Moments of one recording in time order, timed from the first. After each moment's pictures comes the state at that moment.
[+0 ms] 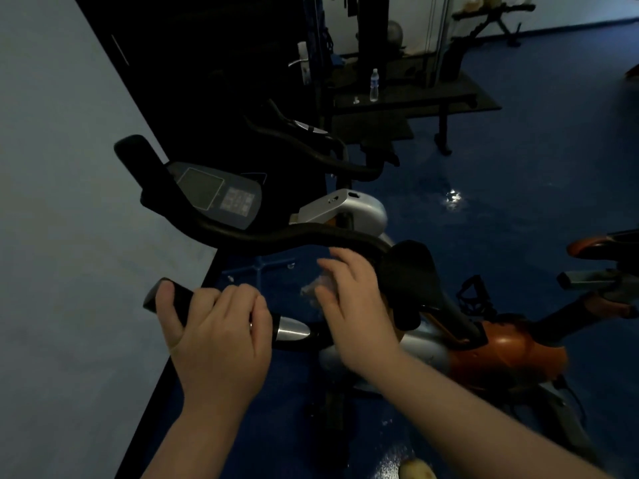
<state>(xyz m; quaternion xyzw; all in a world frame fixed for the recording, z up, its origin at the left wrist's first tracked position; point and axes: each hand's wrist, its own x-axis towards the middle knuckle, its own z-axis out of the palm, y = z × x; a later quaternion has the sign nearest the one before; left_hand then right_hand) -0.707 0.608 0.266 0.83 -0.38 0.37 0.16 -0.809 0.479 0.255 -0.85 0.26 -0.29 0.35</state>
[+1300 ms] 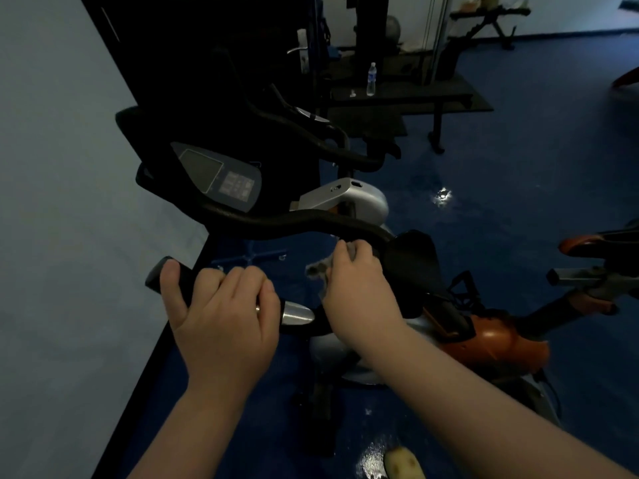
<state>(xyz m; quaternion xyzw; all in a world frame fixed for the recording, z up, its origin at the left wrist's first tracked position) -0.707 0.608 0.265 0.83 -0.38 0.38 0.16 -0.800 0.486 0.273 -0.91 0.35 -0.10 0.19</state>
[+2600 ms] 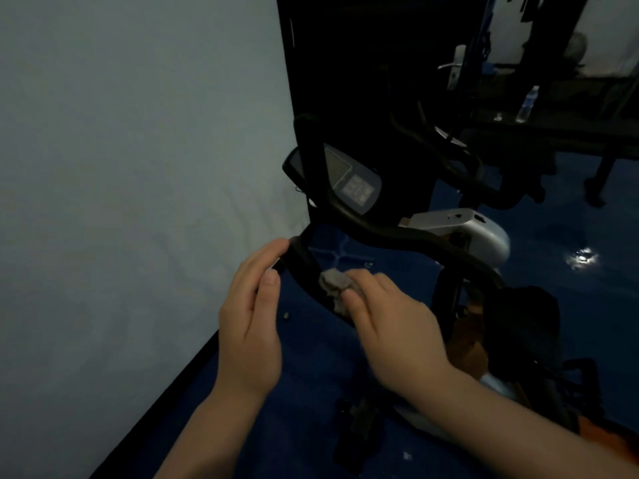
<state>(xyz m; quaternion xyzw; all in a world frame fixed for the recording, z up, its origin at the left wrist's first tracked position) -0.721 0.667 0.292 0.74 -0.25 0.13 0.62 -0.787 0.519 0.281 -0.95 0.08 -0.18 0.24</state>
